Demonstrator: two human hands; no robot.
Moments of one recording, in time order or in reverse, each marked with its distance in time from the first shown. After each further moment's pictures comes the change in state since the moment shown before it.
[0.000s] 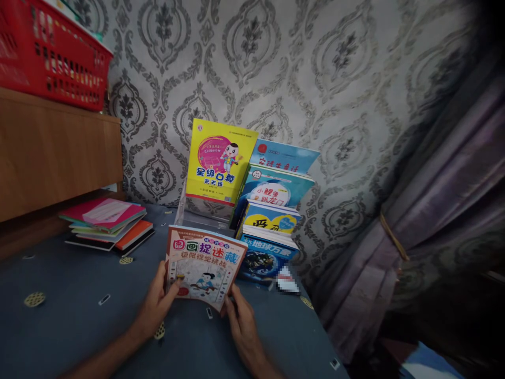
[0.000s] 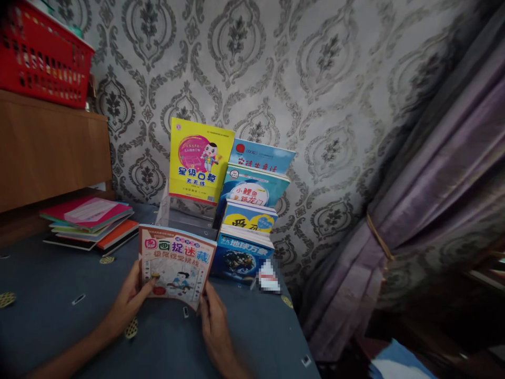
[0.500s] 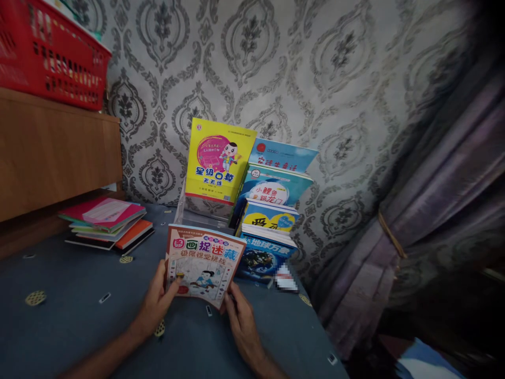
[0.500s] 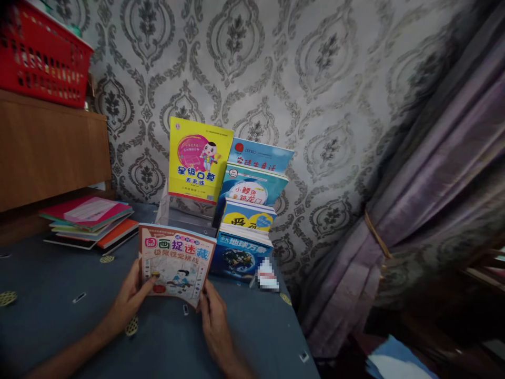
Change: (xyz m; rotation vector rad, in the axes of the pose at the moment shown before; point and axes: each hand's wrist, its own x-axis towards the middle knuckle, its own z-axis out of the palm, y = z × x) left_hand -0.001 0.004 0.004 -0.058 0.047 -0.039; right_hand 0.001 -0.001 0.001 0.021 -0.004 0.013
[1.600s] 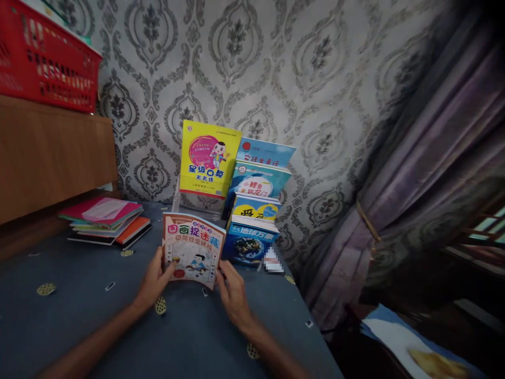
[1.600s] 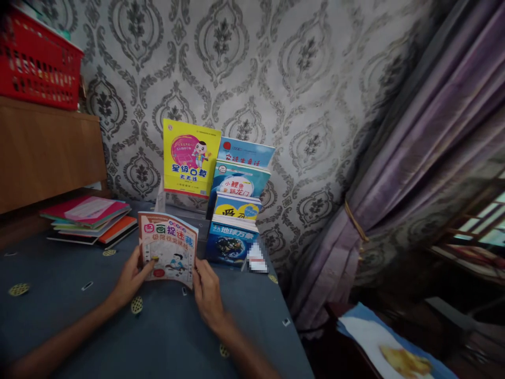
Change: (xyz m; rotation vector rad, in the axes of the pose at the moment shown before) left_hand 0.013 0.027 -0.011 0.214 -0.071 0.101; right_hand 0.023 -0.052 -0.008 -0.120 0.015 -0.199
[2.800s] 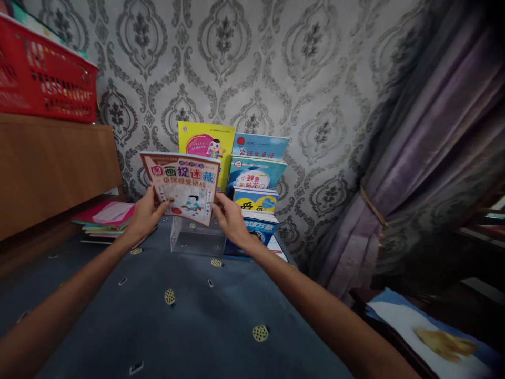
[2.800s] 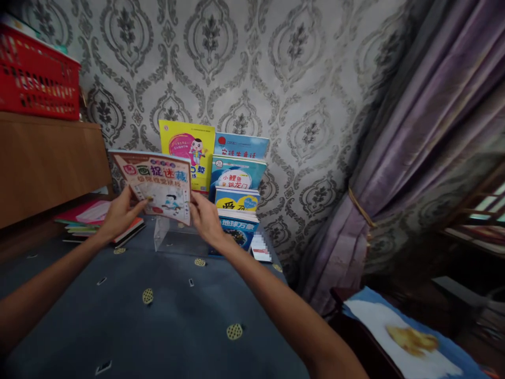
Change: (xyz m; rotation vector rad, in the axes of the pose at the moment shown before) left_hand 0.111 0.107 -0.063 0.531 0.081 0.410; right_hand 0.151 -0.026 -0.027 0.045 -0.002 -0.226
